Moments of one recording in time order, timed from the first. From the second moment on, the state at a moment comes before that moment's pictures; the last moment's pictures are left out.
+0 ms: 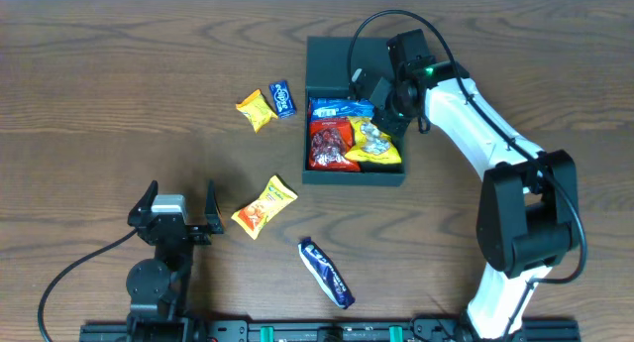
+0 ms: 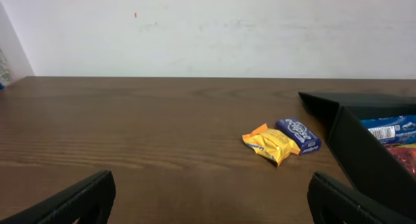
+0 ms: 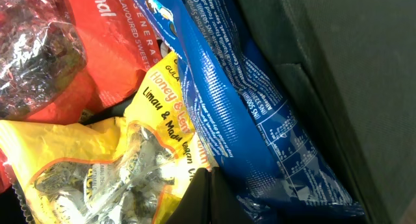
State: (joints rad) left arm -0.06 0.01 0.02 -0.11 -0.04 -0.02; right arm 0.28 1.98 1.49 -0.76 -0.14 -0.74
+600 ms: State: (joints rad) left arm -0.06 0.01 0.02 -0.11 -0.04 -0.02; right arm 0.29 1.90 1.48 -0.69 -0.13 -0.74
